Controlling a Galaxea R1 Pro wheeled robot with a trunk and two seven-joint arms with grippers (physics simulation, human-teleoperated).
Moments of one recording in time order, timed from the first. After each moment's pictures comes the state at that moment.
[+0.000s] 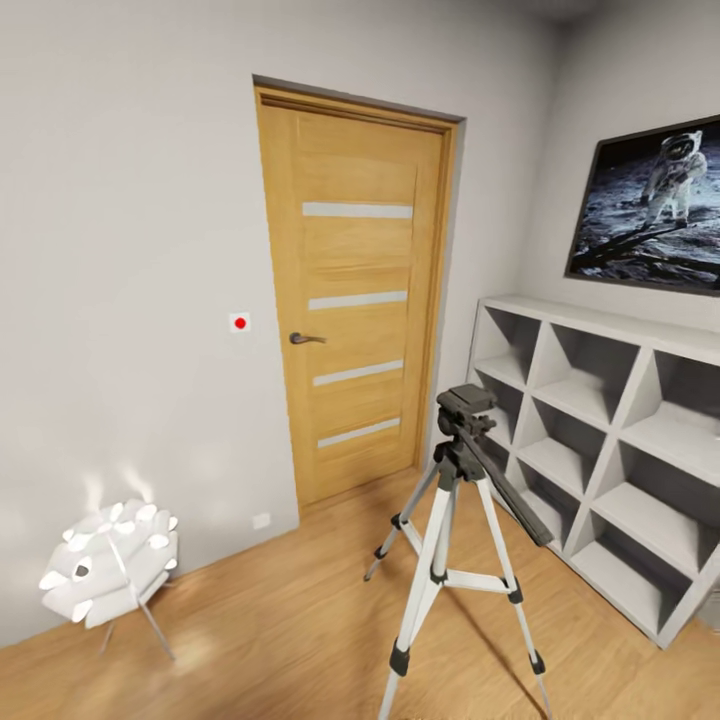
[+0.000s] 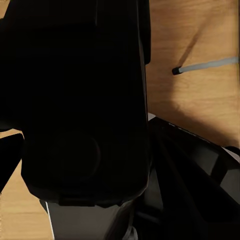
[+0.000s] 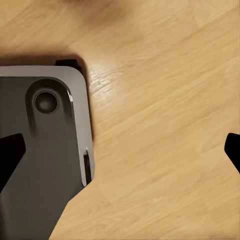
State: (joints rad) left arm -0.26 0.03 0.25 0.00 0.20 0.06 0.01; right arm -0.15 -0.21 -0.17 0.03 0.13 -0.03 0.11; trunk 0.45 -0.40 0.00
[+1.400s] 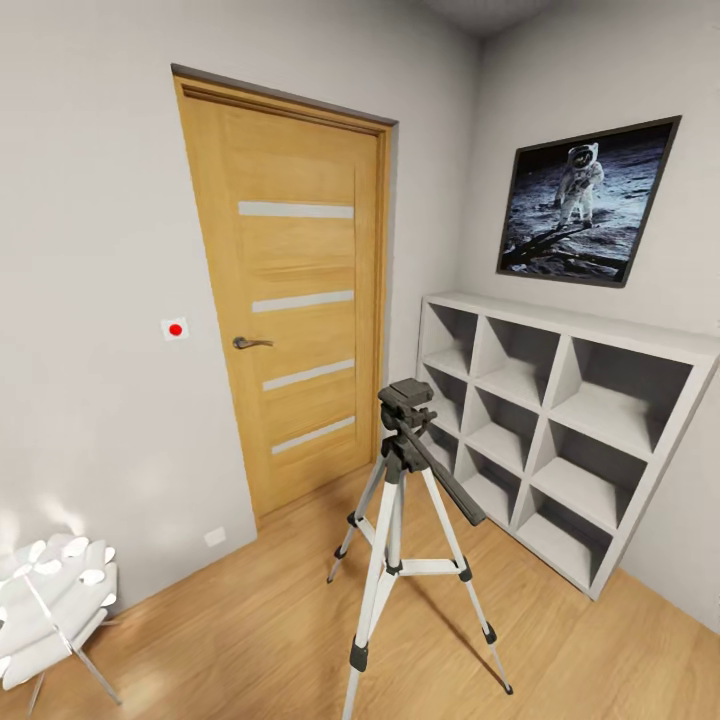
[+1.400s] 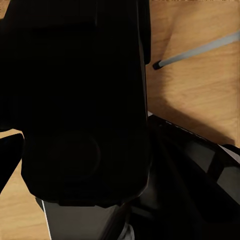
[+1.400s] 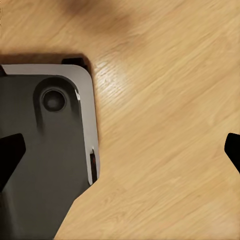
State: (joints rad) left arm -0.26 0.02 0.25 0.00 0.20 0.06 0.02; right arm -0.15 -0.20 -0.17 0.03 0.13 -0.03 0.11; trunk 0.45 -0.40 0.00
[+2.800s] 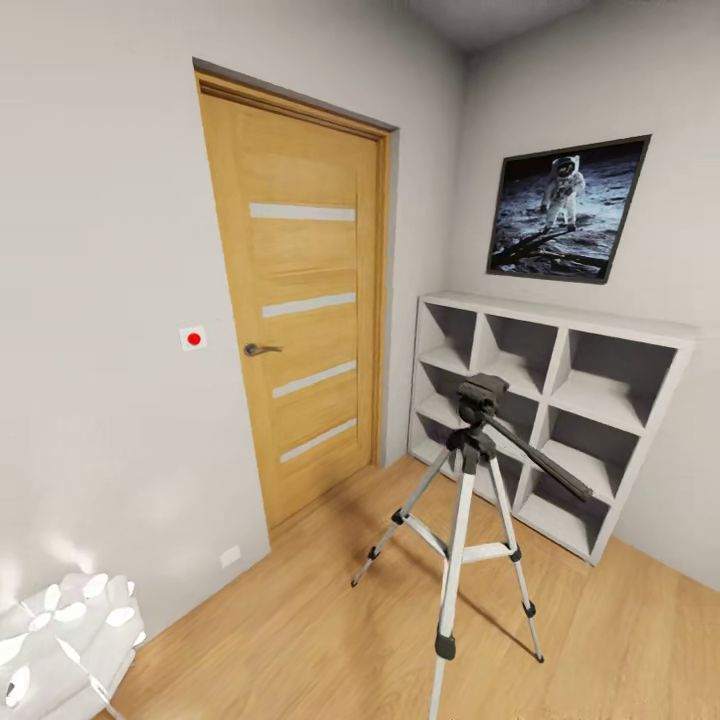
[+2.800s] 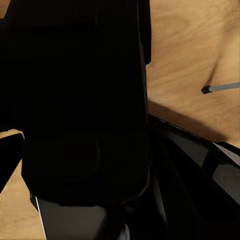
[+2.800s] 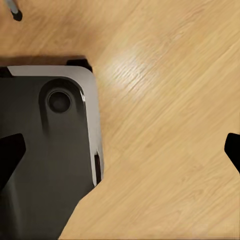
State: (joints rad) left arm -0.26 0.02 0.25 0.00 0.20 0.06 0.01; right arm -0.15 -0.19 -0.17 0.03 0.13 -0.03 0.11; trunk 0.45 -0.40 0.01
